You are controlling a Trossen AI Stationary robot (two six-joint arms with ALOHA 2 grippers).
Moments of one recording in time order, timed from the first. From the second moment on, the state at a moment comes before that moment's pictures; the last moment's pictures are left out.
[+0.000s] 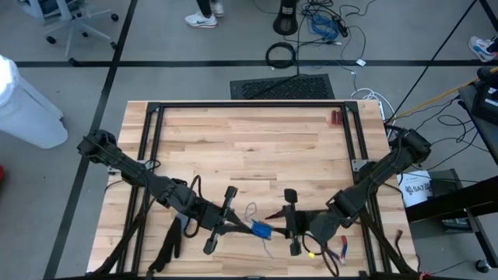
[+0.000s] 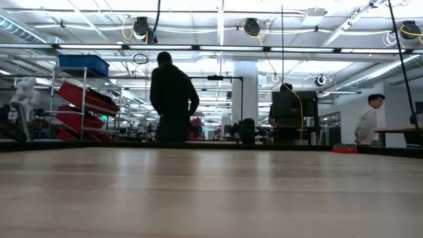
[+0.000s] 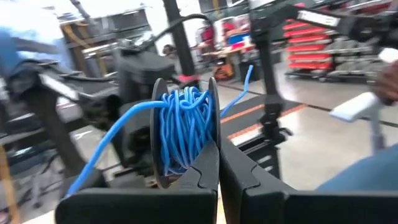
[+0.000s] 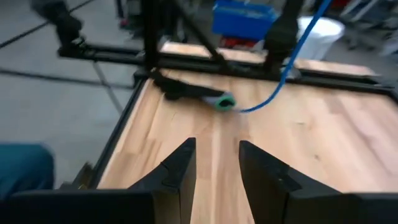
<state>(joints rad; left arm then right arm) -0.51 1.51 1.09 0.50 -0.10 0.27 0.67 1.52 1.08 0.03 0.61 0.20</state>
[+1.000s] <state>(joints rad) -0.50 1.51 1.09 0.50 -0.20 0.28 0.60 1.79 1.01 0.74 0.93 -0.02</state>
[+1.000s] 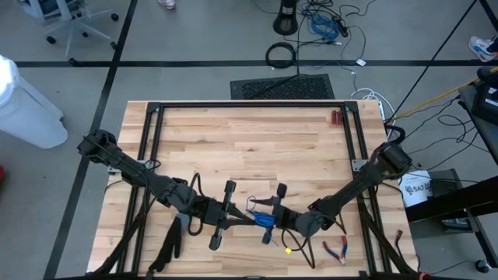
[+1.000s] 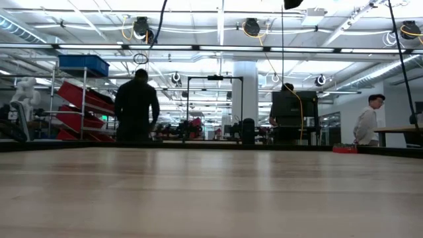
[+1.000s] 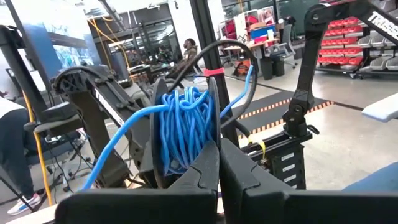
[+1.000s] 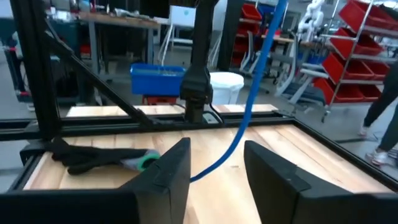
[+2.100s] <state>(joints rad) -0.51 1.51 1.09 0.49 -0.22 0.29 0.69 1.84 1.01 0.73 0.89 0.08</state>
